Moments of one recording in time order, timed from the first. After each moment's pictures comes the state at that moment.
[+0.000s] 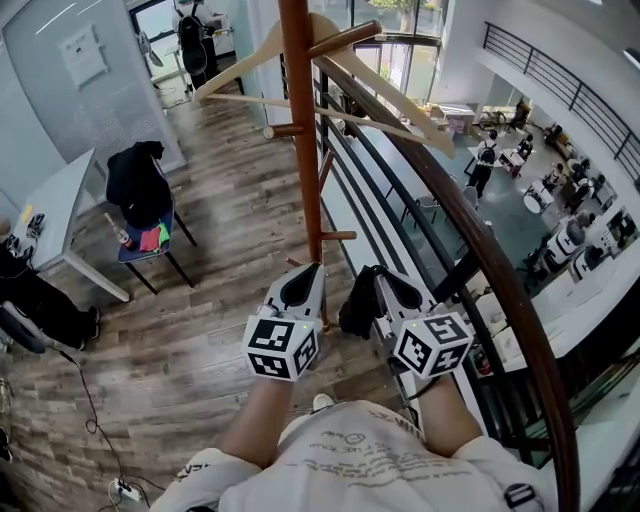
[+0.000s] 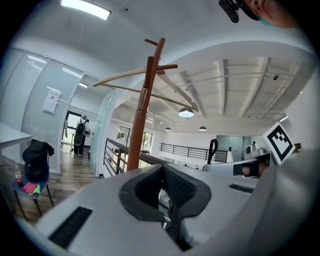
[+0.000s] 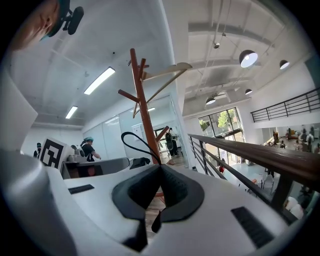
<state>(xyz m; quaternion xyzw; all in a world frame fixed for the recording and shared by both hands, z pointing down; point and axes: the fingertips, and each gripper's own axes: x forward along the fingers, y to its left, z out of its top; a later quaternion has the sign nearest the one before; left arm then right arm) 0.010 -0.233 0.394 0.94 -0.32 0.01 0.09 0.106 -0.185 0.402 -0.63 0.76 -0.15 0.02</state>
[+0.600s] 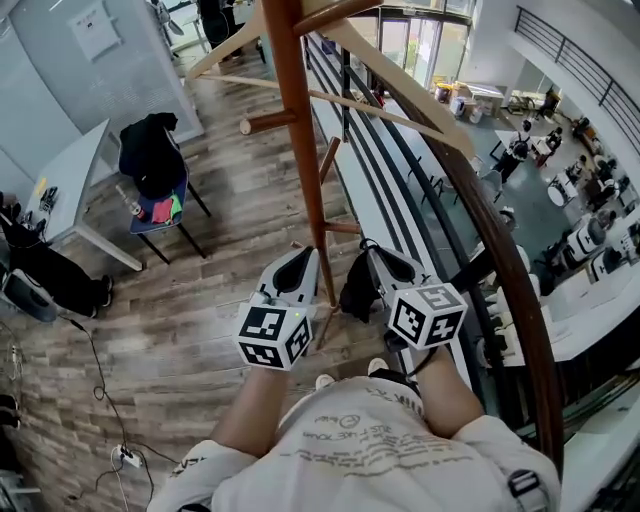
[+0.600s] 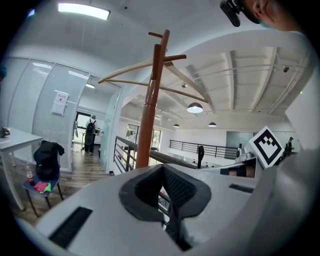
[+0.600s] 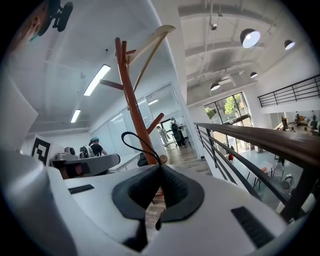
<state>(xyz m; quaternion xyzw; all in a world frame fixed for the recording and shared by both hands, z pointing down) 0.018 -0.263 0.402 0.92 -0.37 0.04 0.10 0.121 -0.246 0.431 -0.58 0.79 -0.20 0.01</state>
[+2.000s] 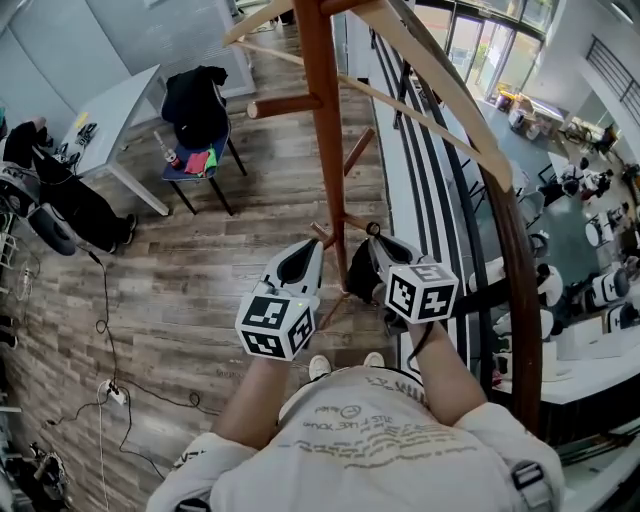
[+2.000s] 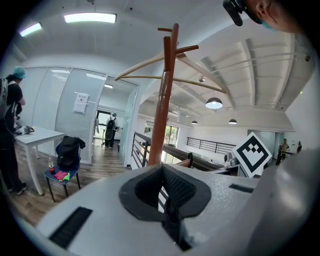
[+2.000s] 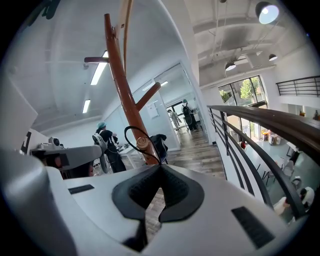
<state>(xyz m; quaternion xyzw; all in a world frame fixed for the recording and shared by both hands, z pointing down) 0.005 -0.274 0.425 0.87 -0.47 0.05 0.13 0.107 -0.302 0.484 -0.49 0.83 -0.25 -0.07</state>
